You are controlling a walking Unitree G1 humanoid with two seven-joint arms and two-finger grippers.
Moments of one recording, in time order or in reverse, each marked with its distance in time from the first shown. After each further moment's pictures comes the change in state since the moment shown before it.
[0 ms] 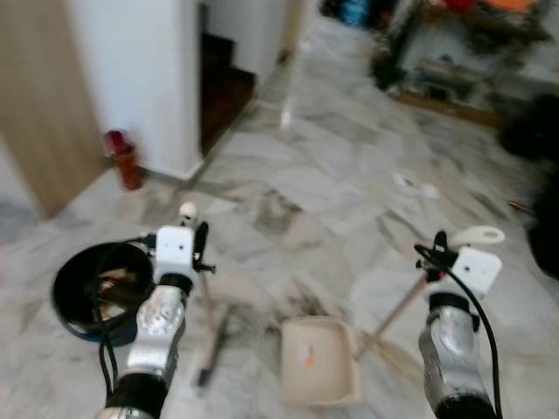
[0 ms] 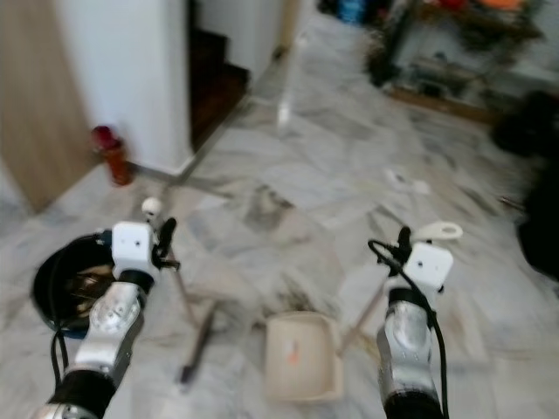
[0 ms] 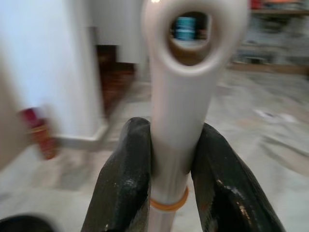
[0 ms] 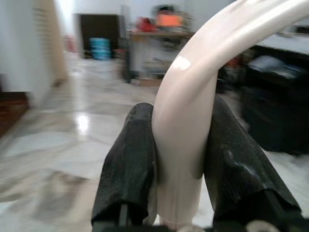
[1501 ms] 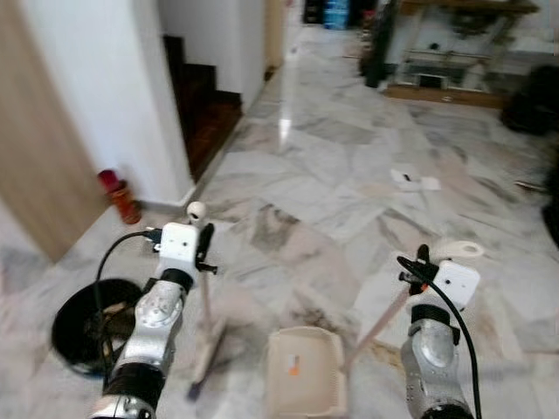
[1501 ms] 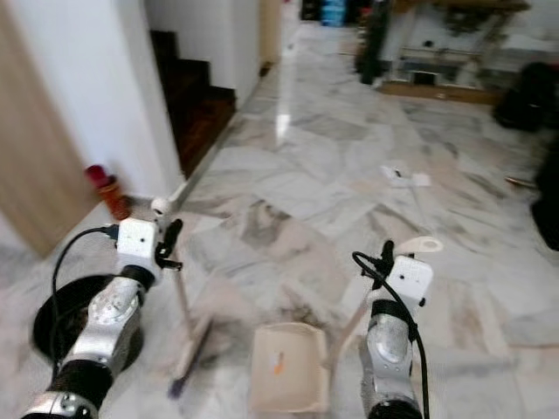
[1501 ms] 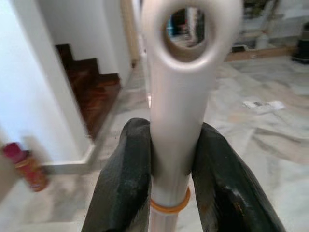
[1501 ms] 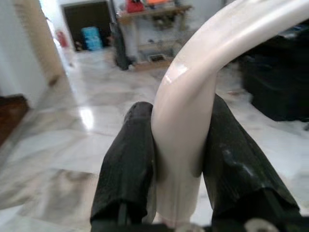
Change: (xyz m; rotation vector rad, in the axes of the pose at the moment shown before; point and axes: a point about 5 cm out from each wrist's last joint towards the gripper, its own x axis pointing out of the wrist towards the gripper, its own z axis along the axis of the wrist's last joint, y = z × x) left arm 0.008 -0.008 -0.001 -0.003 0.031 -0.106; right arm -0.019 0.003 -0.022 -0.002 0.056 -0.026
